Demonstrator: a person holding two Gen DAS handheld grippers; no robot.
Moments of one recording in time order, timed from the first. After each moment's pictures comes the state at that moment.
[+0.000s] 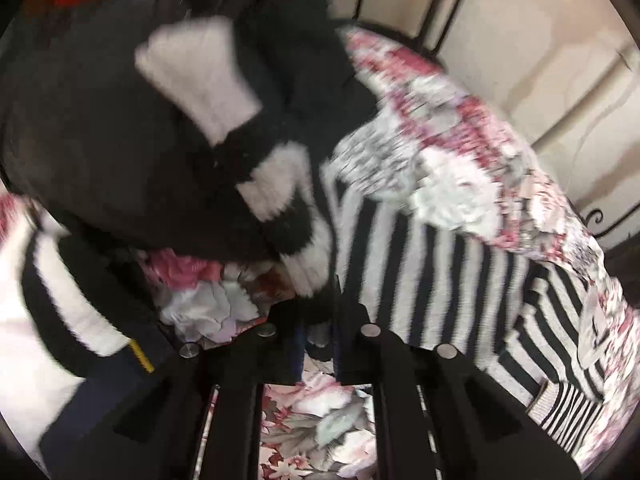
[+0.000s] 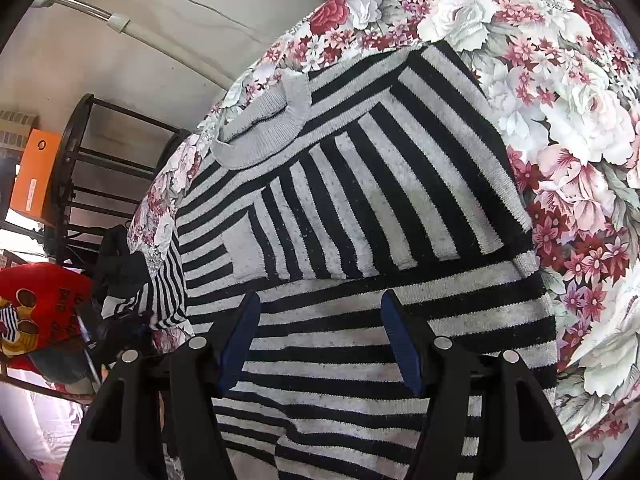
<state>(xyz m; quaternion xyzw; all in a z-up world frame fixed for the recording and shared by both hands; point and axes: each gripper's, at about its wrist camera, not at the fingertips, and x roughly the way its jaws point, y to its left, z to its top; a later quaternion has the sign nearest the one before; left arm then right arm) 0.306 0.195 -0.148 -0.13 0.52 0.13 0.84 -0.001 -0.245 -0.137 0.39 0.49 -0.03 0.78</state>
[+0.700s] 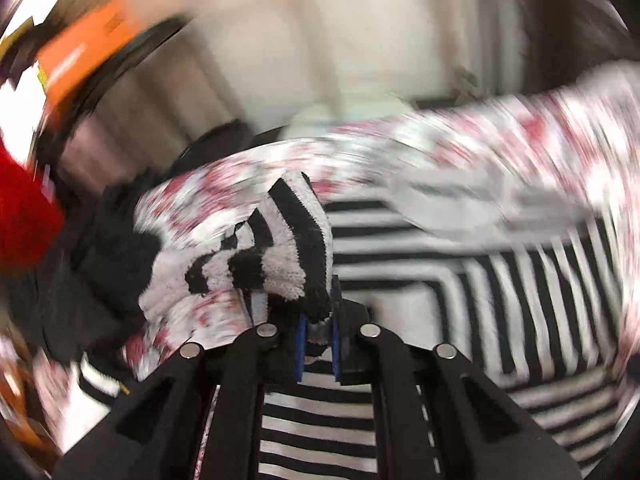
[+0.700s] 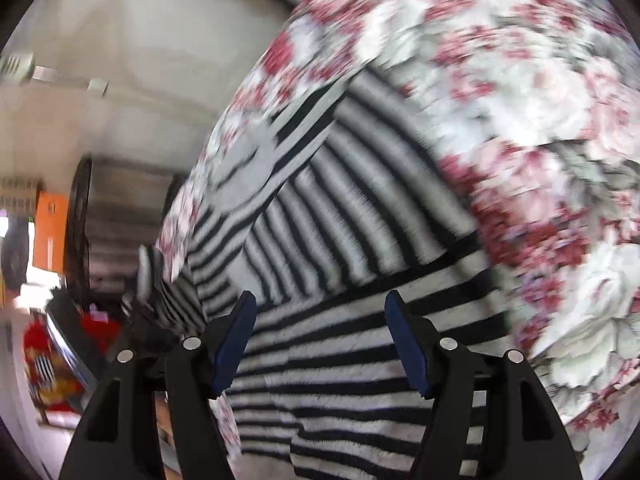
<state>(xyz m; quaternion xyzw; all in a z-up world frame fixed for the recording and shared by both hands) 0.123 -0.093 -0.093 0.24 0.41 -0.04 0.88 -0.037 -0.302 -0.138 0.49 0.45 -0.07 0.75</state>
